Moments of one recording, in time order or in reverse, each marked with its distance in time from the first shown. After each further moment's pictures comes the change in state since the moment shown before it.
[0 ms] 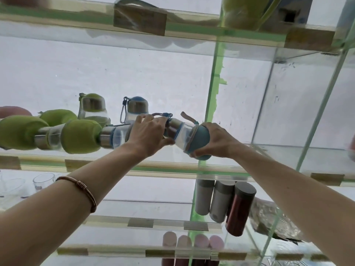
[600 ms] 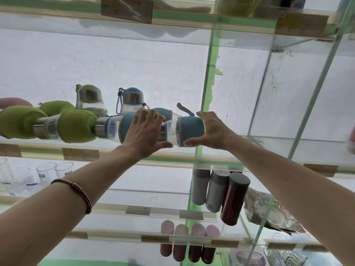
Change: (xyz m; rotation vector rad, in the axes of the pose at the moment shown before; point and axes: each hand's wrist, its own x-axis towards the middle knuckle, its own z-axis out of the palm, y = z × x) left_hand -0.023 0.014 0.015 -0.037 0.086 0.054; right_hand -0.015 0.004 -0.007 -0.033 -0.005 -0.067
